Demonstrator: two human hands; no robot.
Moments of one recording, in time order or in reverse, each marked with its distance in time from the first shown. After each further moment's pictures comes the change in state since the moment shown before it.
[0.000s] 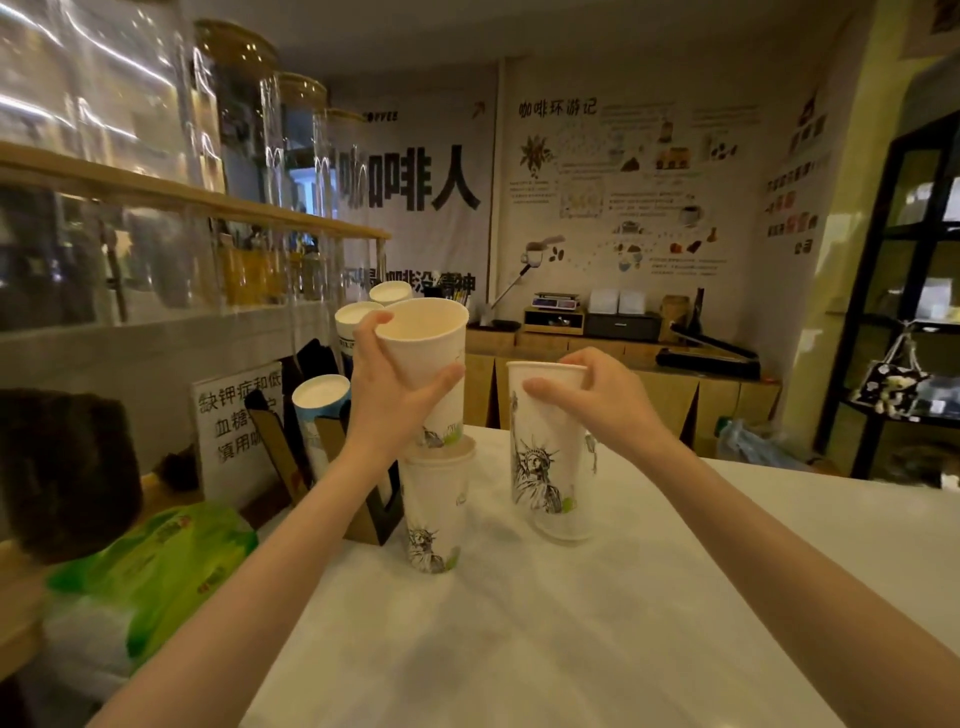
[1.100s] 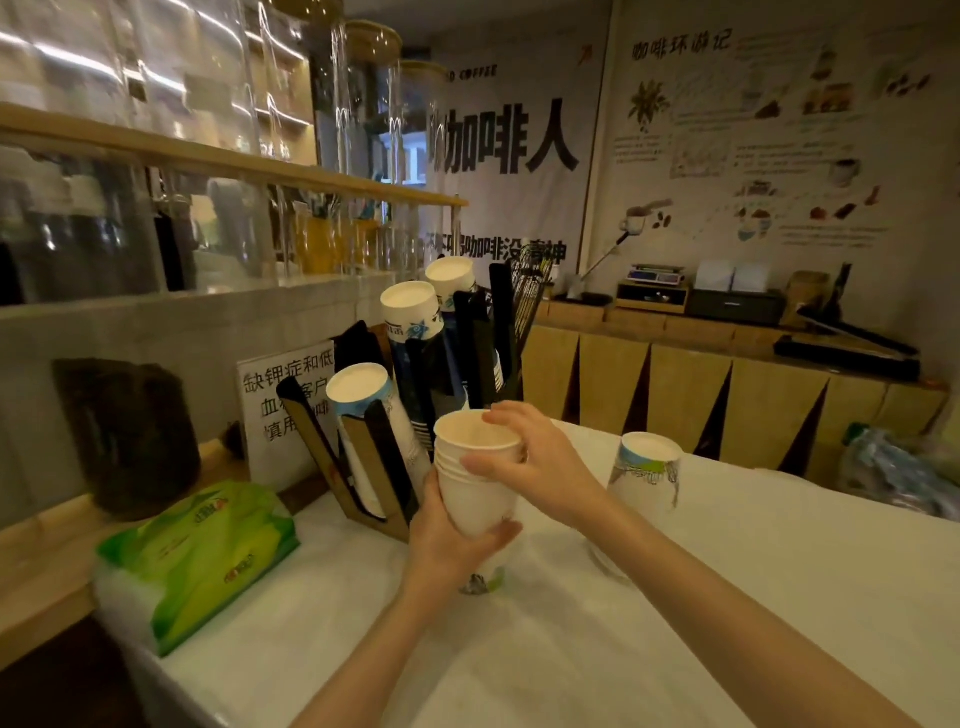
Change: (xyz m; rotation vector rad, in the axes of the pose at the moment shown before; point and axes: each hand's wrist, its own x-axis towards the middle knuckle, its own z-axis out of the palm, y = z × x) left_hand -0.090 -0.084 0.047 0.061 -0.115 -0.546; right_hand 0.024 0.026 0.113 0.158 -0.438 -0.267
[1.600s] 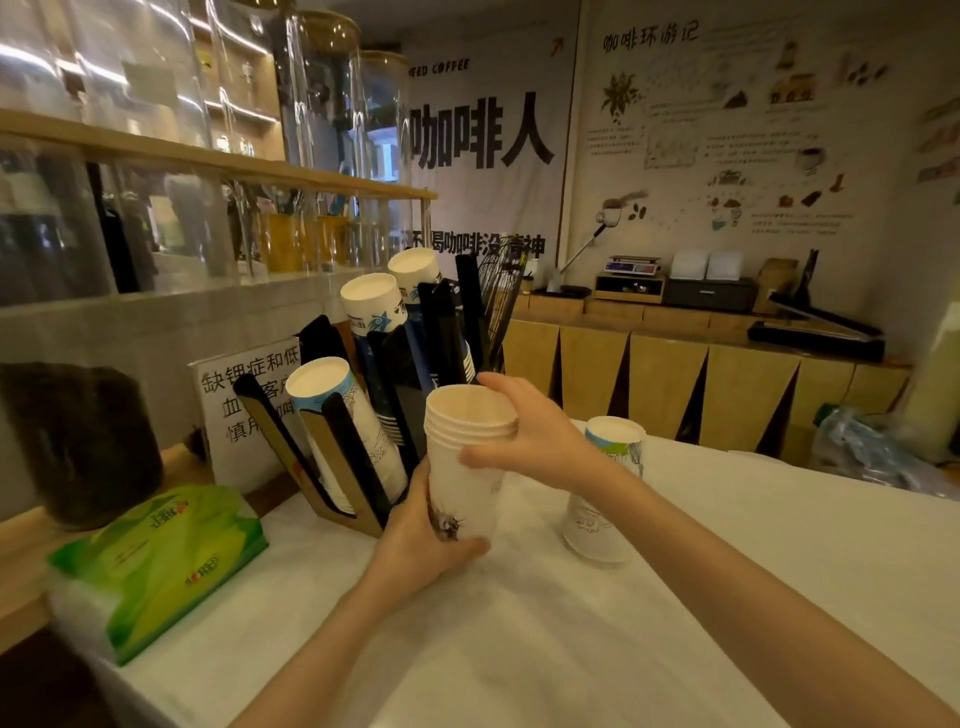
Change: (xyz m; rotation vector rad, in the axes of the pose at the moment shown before) left_hand -0.001 0.000 -0.008 0.091 -0.264 0.073; right_hand -0.005 -0.006 -0.036 -0.018 -0.081 0.031
